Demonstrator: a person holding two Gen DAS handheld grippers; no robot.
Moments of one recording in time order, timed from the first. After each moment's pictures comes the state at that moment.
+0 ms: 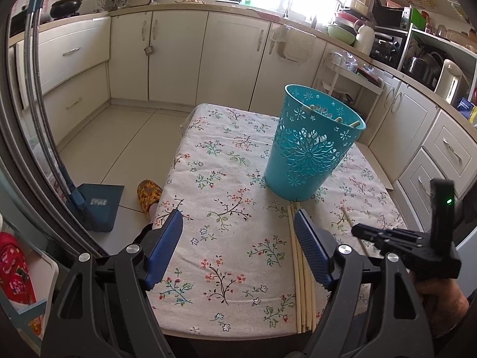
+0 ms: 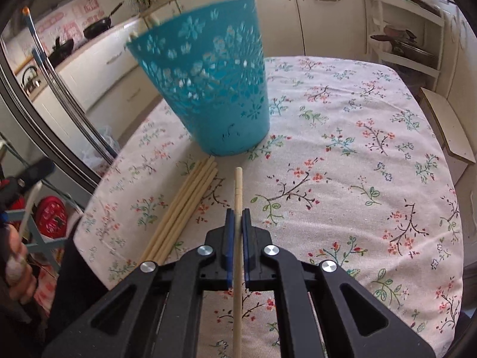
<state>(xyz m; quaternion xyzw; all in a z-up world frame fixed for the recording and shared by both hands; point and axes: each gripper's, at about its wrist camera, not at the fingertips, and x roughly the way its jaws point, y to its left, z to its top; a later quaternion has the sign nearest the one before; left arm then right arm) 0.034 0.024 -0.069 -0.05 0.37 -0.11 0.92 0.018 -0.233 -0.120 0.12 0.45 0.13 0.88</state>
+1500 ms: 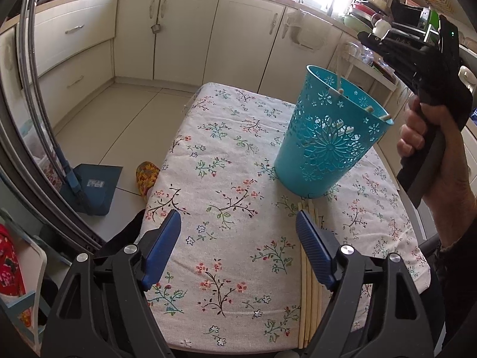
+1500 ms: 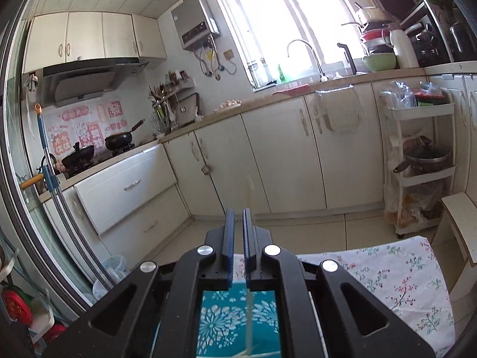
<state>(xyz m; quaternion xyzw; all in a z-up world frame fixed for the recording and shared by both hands) 0.068 0.019 -0.096 -0.08 0.41 -0.09 0.90 0.152 -0.229 -0.004 0.16 0.17 0.14 0.96</state>
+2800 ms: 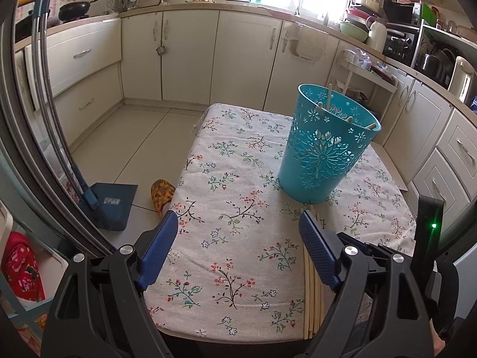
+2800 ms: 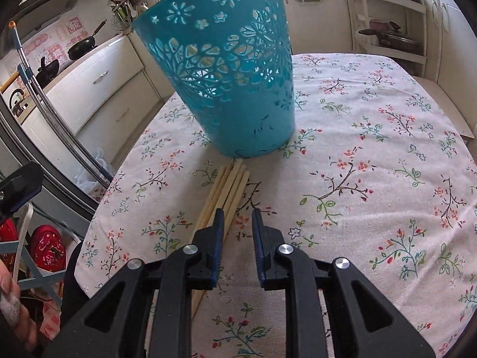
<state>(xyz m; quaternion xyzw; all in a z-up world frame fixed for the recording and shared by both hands) 0.042 0.024 -0.070 -0.04 0.38 -0.07 0.92 0.032 -0.180 -0.152 0.14 0.44 0.08 0.88</state>
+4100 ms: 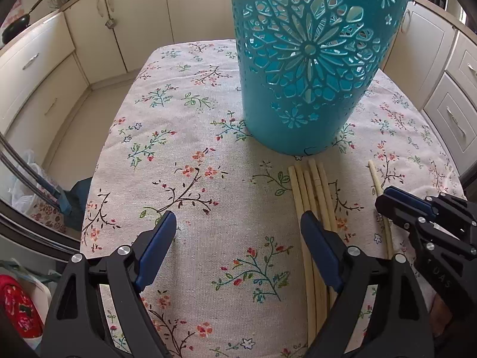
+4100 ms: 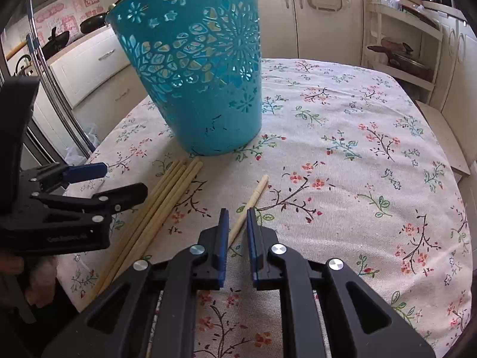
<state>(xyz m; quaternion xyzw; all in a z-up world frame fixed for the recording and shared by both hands) 0.114 -0.065 -0.166 0.07 0.48 -0.11 0.86 0.035 -0.220 -0.162 0.07 0.44 0.10 0.89</state>
